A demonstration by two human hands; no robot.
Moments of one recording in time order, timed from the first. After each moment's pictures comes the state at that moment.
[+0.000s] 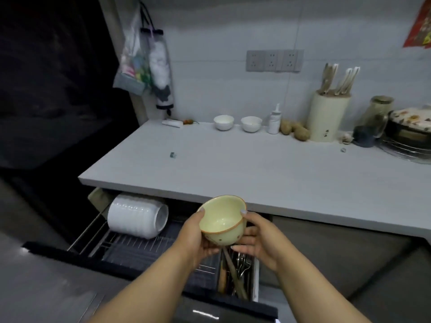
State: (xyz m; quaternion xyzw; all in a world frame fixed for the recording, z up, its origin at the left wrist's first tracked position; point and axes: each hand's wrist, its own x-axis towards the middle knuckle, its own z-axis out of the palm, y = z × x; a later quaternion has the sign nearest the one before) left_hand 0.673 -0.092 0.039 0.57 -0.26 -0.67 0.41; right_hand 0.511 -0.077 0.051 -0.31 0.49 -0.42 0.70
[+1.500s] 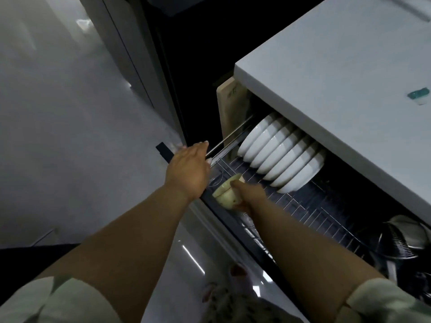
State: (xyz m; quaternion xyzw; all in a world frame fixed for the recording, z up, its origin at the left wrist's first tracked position) left_hand 1.134 -0.187 -0.131 0.83 -0.54 -0.15 0.09; right_hand 0.991 -0.256 -0.203 -0.34 0.68 -0.09 0.65
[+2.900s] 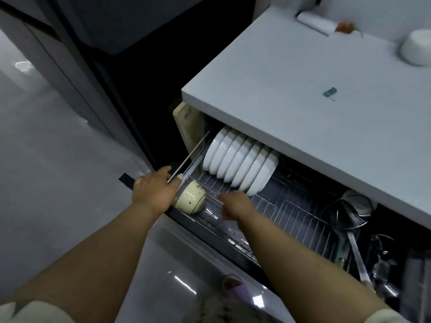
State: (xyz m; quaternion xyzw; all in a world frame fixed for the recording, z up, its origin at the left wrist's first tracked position) left_hand 1.138 -0.199 -0.122 0.84 -0.47 -0.24 0.10; right_hand 0.947 -0.255 -0.161 -0.43 0.66 -0.07 0.61
